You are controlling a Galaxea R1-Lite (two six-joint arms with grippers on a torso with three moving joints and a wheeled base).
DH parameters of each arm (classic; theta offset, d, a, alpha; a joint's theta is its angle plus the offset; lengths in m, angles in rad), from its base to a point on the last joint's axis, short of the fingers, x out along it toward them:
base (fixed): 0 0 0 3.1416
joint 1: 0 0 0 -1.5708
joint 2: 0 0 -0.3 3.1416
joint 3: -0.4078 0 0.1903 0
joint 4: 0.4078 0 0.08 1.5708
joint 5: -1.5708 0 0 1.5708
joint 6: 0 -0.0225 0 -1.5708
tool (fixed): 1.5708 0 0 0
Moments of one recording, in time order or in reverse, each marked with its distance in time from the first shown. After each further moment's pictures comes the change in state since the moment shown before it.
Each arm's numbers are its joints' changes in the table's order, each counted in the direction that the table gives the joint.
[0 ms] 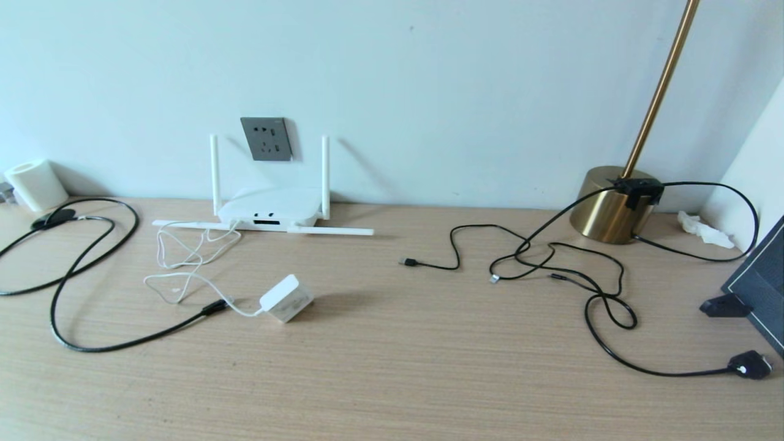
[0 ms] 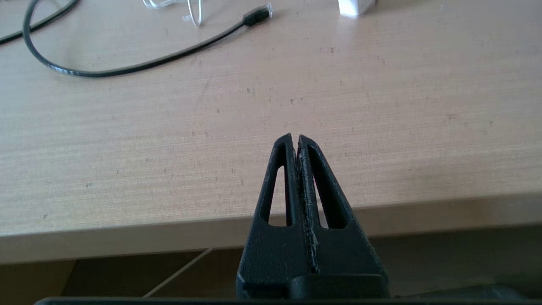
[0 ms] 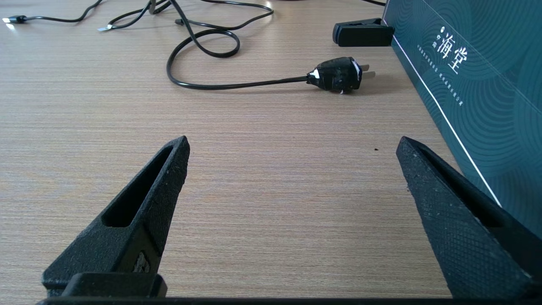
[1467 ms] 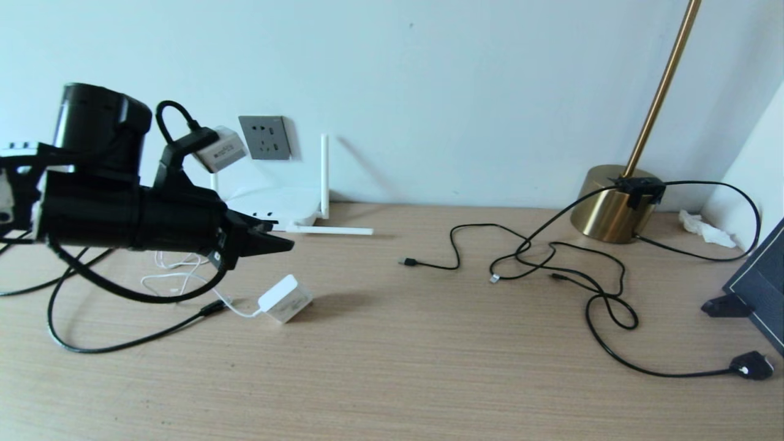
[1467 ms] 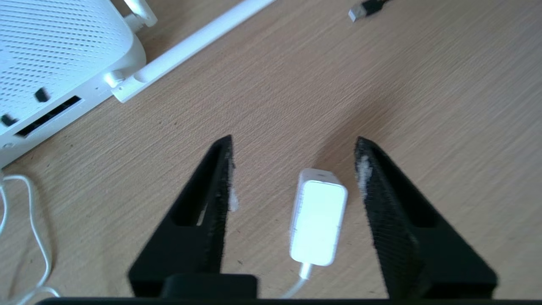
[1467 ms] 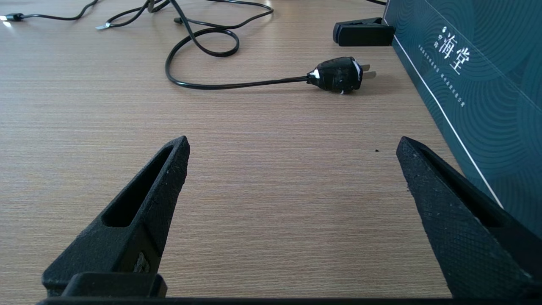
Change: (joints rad) left arm 0.190 -1.608 -1.281 0.242 -0.362 -0.294; right arm 0.000 0.000 0.000 0.000 0.000 0.003
